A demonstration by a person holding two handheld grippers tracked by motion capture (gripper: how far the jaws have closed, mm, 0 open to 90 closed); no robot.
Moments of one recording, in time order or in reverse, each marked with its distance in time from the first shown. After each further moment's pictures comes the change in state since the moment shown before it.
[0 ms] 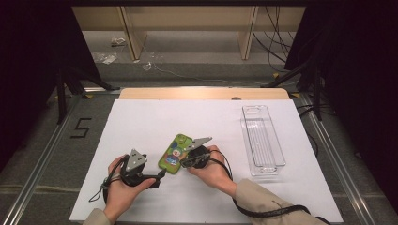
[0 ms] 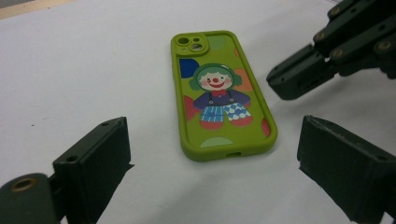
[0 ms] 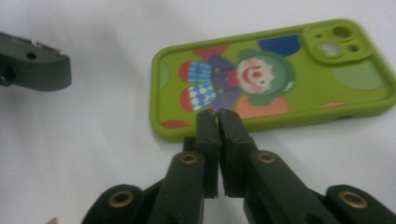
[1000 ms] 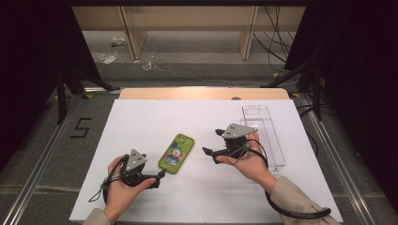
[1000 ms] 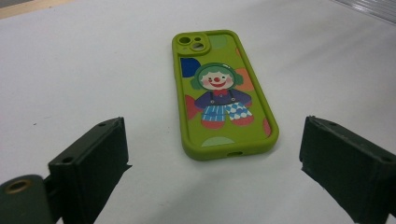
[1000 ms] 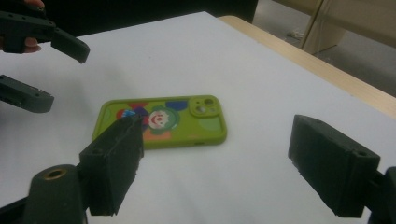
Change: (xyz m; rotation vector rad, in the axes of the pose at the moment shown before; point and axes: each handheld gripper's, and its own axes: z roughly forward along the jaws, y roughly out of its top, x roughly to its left) left arm 0.000 0.001 0.000 0.003 0.006 0.000; right arm -0.050 -0.012 -0.098 -0.285 -0.118 -0.114
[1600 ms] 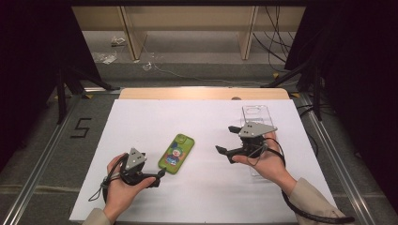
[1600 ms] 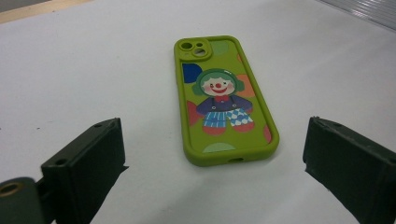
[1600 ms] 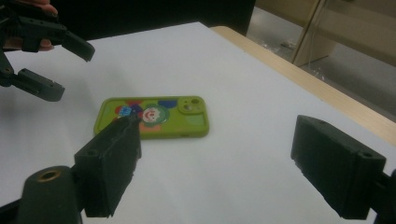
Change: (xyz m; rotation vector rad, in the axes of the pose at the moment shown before) left arm 0.000 0.004 0.001 -0.008 -0.001 -0.008; right arm -0.015 -0.001 -0.042 -0.030 -0.002 -0.019
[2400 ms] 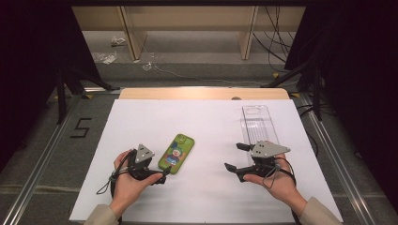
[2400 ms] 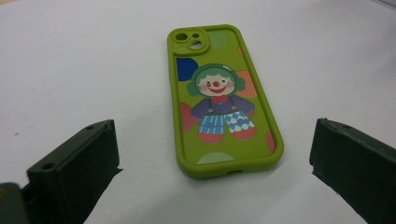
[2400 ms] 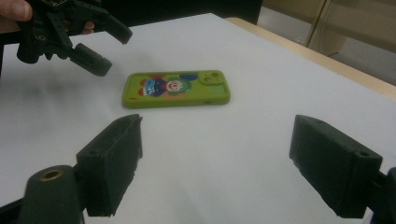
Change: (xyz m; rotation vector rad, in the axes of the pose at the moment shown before) left arm -0.007 0.012 0.021 0.082 0.004 0.011; right arm 0.020 -0.047 -0.024 -0.023 0.030 0.023
